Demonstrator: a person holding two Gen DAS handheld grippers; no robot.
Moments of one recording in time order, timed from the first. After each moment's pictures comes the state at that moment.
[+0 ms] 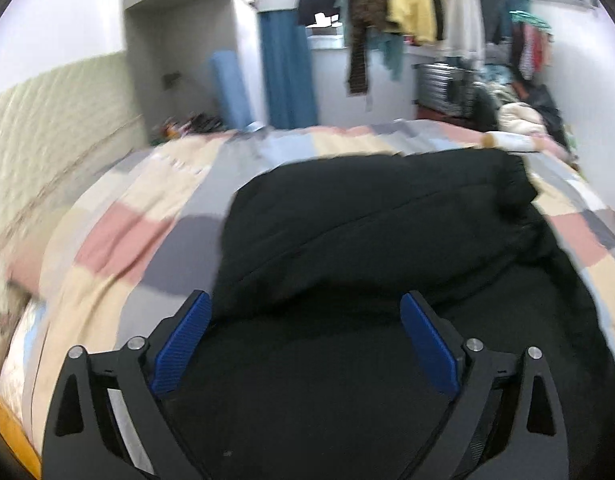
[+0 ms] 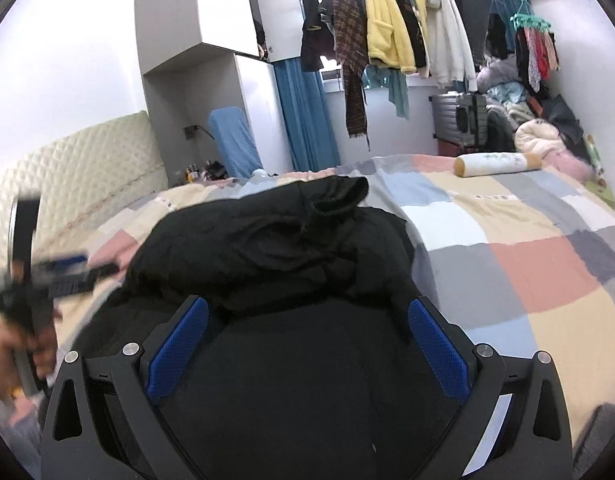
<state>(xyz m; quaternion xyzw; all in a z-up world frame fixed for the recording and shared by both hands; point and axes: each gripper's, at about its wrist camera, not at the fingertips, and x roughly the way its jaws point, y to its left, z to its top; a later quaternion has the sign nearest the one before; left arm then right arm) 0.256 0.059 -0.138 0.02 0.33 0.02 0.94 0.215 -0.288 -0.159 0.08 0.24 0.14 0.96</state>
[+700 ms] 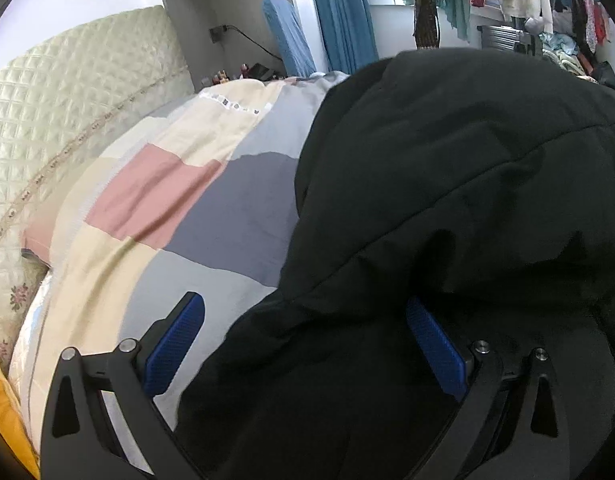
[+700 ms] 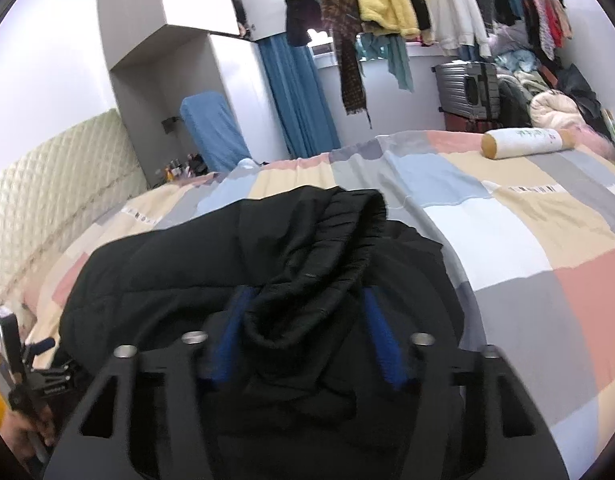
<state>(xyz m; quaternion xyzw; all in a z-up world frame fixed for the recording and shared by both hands) 0.323 0.120 -0.235 0.04 0.38 0.12 0.91 0.373 -0.279 -0.199 0.09 0.27 0.14 0.95</state>
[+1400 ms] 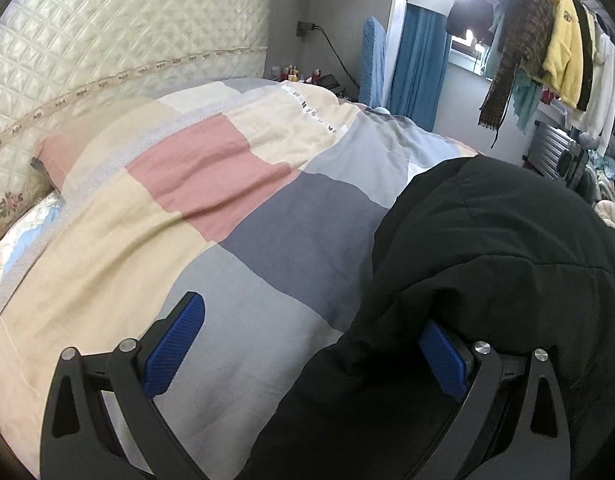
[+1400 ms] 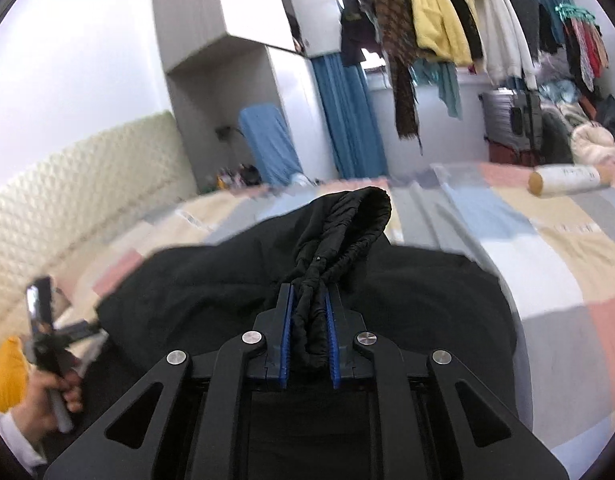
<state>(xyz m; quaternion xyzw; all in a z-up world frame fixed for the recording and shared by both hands) 0.309 0.210 -0.211 -0.13 0.33 0.18 0.92 0.356 -0.239 -0.179 0.07 0.25 0.20 0.94</state>
